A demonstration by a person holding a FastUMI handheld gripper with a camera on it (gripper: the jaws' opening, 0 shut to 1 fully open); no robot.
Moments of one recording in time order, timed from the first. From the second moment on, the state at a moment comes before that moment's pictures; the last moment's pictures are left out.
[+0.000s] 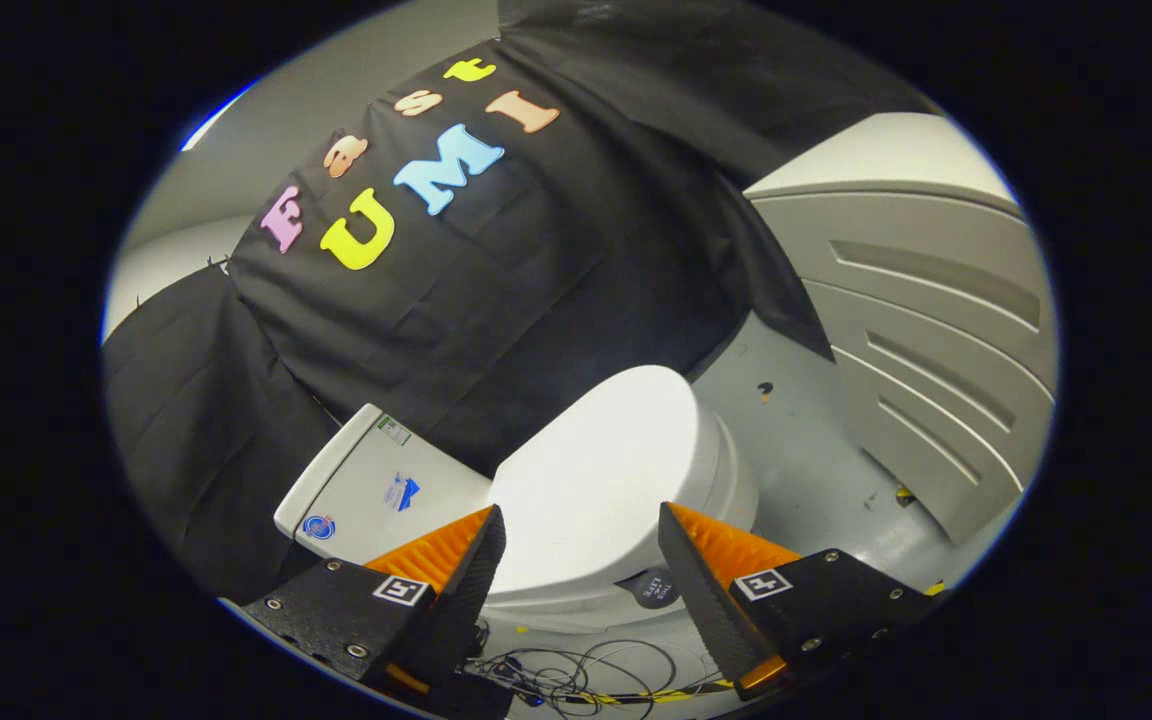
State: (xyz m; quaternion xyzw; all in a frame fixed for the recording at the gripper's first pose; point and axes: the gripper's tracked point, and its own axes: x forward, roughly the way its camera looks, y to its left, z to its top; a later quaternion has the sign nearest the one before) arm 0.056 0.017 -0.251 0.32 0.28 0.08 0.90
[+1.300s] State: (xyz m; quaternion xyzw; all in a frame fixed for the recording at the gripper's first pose) arm 0.052 0.052 -0.384 0.52 0.40 0.06 0.75
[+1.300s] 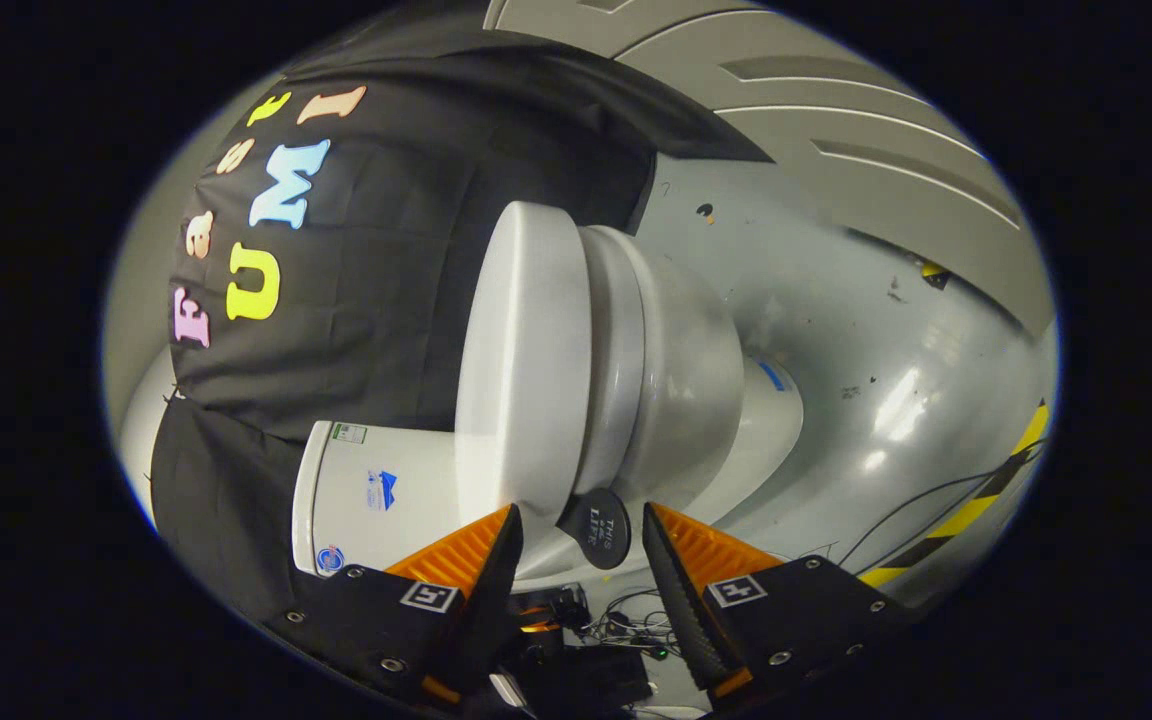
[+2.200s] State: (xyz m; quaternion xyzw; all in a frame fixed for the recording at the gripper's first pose) arm 0.053 0.060 -0.390 0.62 0.39 0.04 0.67
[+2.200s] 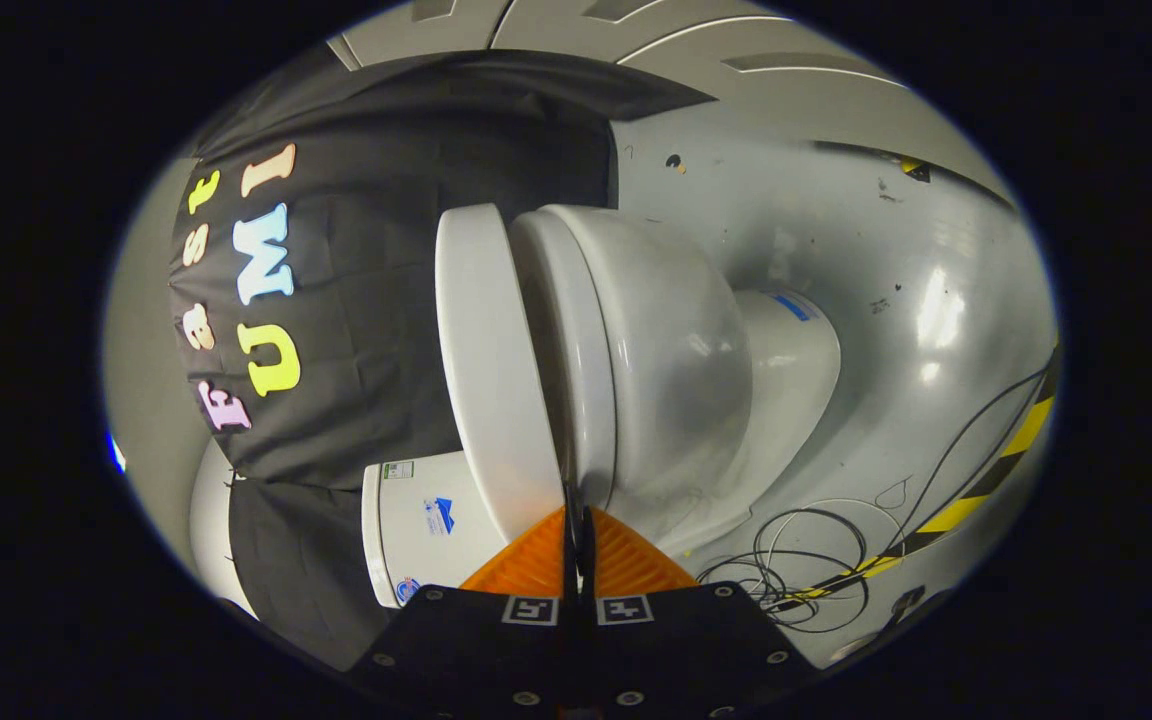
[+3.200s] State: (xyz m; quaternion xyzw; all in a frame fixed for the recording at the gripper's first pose) arm 0.059 0.079 -0.317 0.46 0.40 0.03 0.79
